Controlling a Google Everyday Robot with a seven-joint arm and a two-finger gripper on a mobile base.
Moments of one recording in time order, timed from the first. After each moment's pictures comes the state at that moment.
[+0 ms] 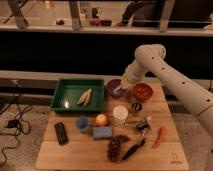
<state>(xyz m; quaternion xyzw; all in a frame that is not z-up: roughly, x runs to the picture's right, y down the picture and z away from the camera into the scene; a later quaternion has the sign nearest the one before) 0.116 -0.026 0.781 -0.21 -0.18 -0.10 0.95</state>
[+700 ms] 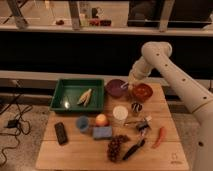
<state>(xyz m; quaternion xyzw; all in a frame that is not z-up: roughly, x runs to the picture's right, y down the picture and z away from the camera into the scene) 0.164 -0.047 0.812 -0.21 -0.15 -0.05 0.96</state>
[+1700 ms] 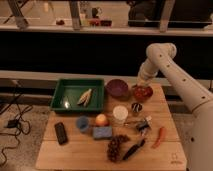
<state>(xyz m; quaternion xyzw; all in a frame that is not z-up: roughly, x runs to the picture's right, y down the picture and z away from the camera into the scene) 0.221 -0.039 0.837 -0.24 -0.08 -0.01 0.97</state>
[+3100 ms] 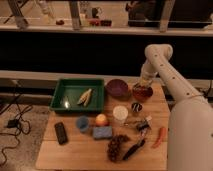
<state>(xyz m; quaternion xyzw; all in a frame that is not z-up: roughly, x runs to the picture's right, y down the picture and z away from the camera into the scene) 0.250 -0.038 0.887 -0.27 -0.04 0.00 0.96</state>
